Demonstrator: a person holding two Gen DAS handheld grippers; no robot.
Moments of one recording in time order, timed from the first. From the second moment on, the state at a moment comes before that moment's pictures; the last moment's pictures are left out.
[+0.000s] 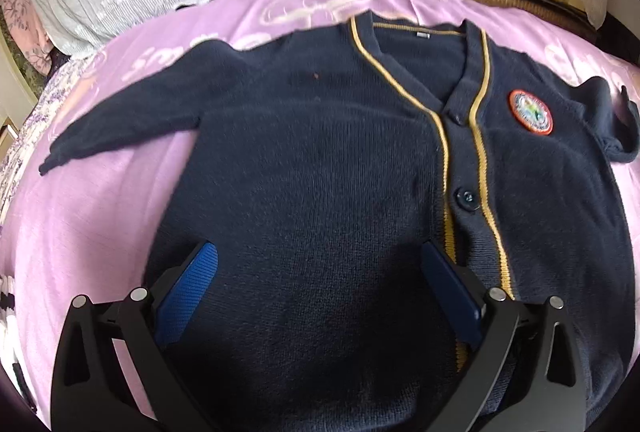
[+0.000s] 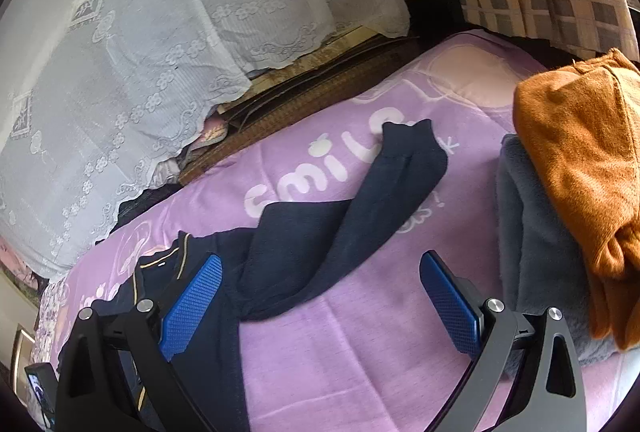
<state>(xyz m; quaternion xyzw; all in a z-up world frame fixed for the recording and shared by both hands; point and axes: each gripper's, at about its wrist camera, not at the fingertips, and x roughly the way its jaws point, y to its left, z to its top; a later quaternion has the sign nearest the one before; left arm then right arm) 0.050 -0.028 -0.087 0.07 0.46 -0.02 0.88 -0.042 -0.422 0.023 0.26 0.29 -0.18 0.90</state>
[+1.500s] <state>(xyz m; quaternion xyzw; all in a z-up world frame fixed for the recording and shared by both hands) 0.098 -0.072 -0.080 0.07 0.49 -0.05 0.87 -0.012 -0.474 -0.014 0.26 0.24 -0.32 0.88</state>
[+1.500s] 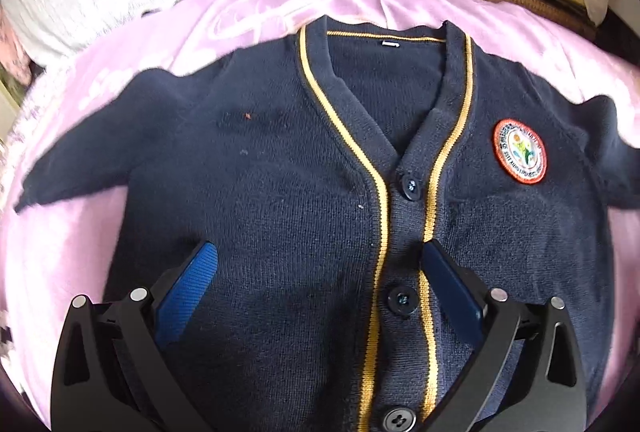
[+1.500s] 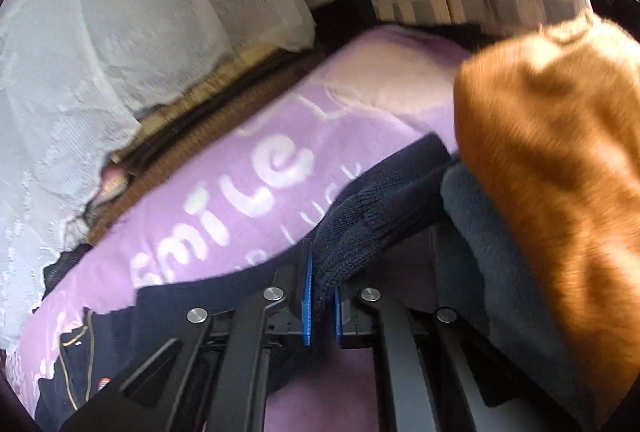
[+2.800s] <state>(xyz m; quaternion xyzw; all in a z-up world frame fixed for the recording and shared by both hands) 0.154 -0.145 -0.018 0.04 0.46 -0.17 0.87 0.053 -0.273 0.034 0.12 0.28 -0.05 0.95</state>
